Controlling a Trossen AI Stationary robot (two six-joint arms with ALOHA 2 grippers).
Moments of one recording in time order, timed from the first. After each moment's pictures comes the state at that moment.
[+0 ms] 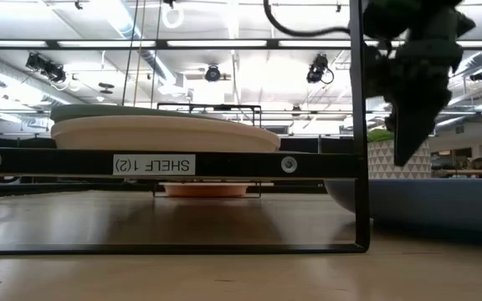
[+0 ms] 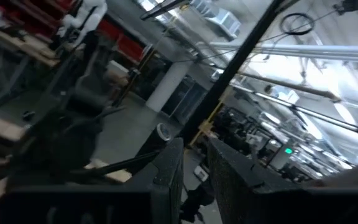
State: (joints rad) left arm 0.01 1.05 0.75 0.59 0.24 -0.70; right arm 0.12 1.34 0.72 -0.54 -0.09 0.61
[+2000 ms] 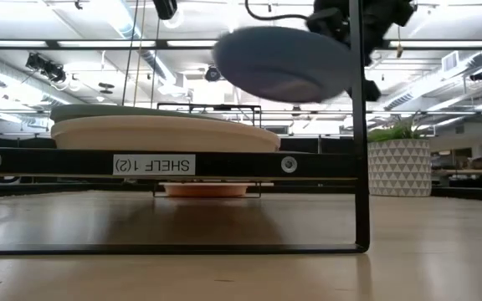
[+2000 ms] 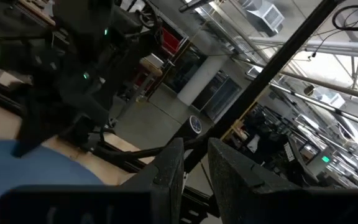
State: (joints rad) left arm -0.01 1.05 0.75 0.46 0.12 -0.69; right arm -0.24 1.33 1.05 -0.61 -0.20 0.75
